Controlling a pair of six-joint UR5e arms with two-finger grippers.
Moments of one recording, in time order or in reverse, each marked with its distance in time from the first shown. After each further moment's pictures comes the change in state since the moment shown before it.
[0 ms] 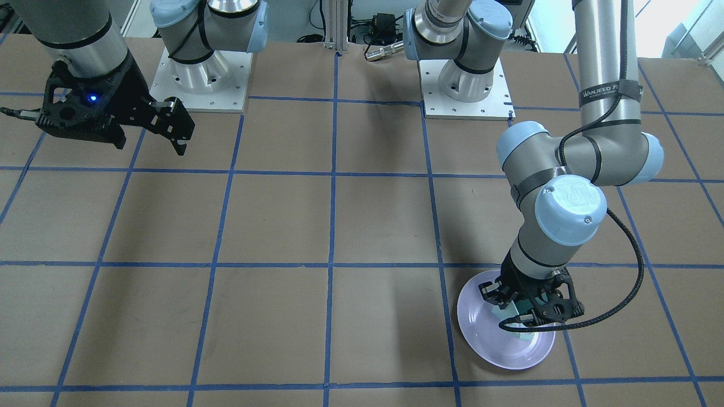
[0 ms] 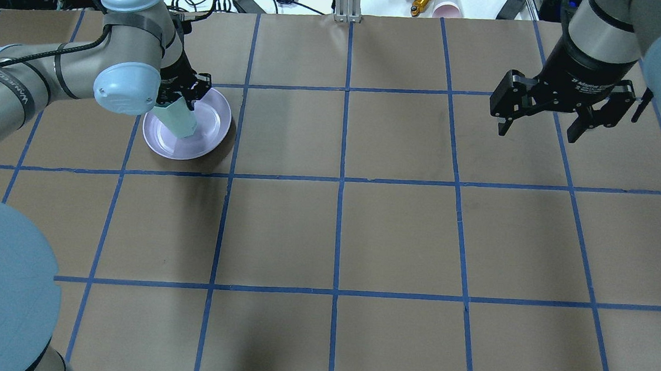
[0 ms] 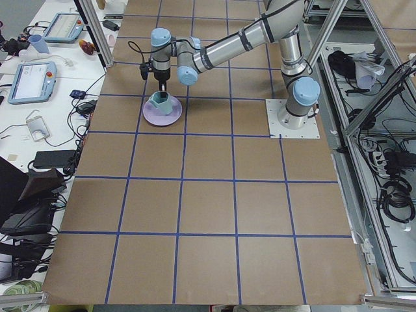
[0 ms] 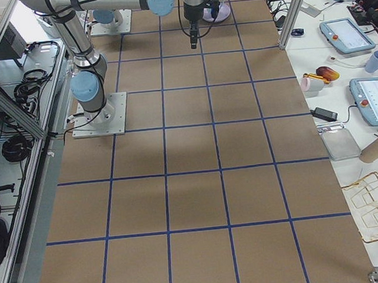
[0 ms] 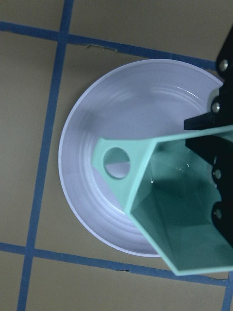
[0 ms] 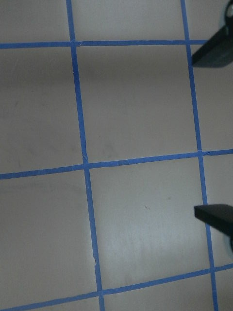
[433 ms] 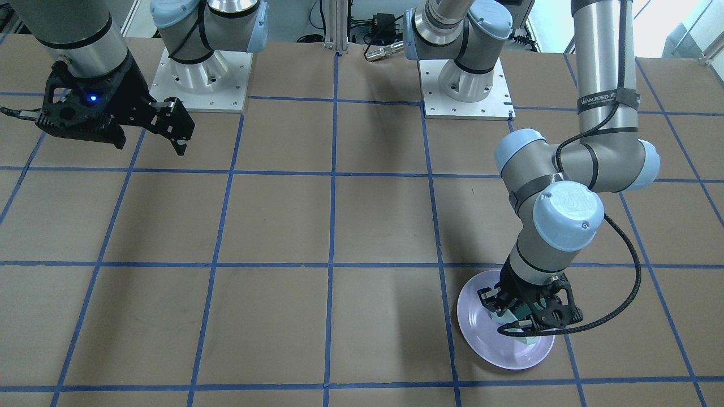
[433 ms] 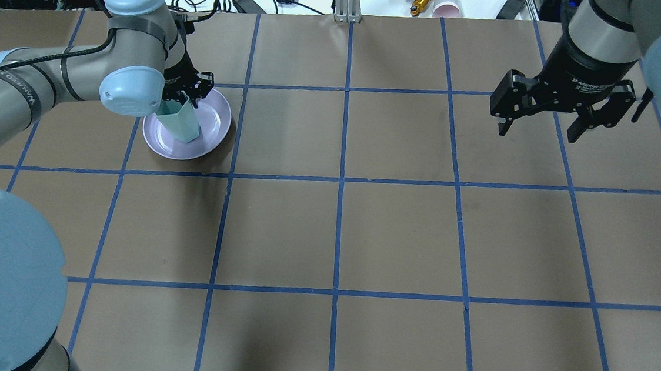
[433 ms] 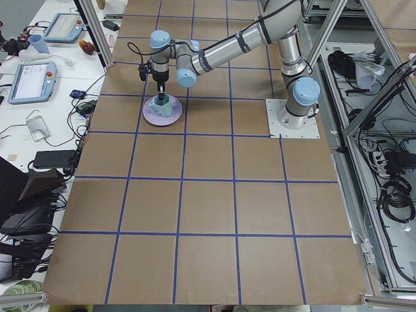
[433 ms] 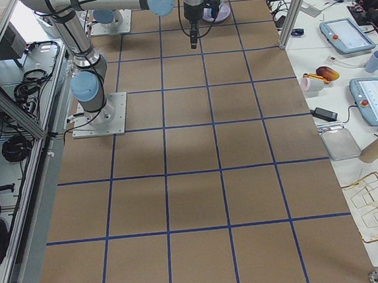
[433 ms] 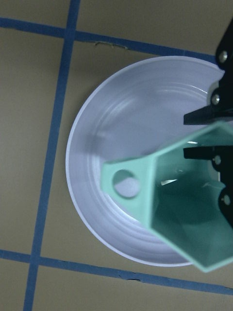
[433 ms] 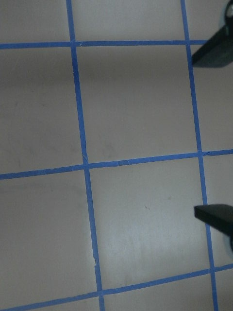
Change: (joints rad) left arm 0.000 -0.017 0.002 0.034 -0.003 0.023; right arm 0.000 0.000 0.000 0.000 0.000 0.000
